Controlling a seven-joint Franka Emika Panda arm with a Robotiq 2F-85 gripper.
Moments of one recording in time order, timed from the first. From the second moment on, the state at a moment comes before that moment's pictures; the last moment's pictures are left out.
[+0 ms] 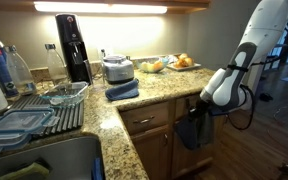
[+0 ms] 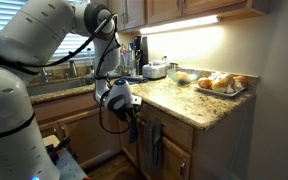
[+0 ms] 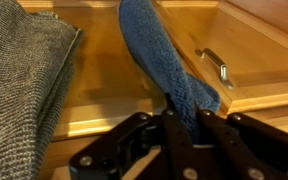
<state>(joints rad) -0.07 0.71 0.27 -2.33 0.15 3.46 0.13</state>
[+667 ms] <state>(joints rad) -0.34 0.61 0.49 -2.53 -0.03 3.46 0.20</state>
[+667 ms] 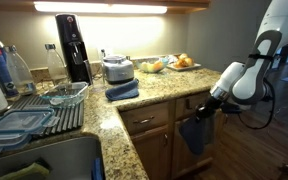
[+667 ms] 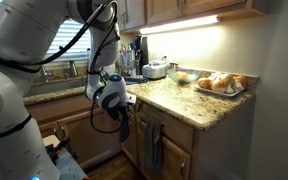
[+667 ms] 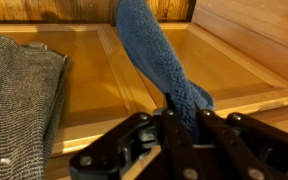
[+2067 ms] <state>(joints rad) -0.49 0.12 0.62 -2.50 -0.04 3.25 0.26</state>
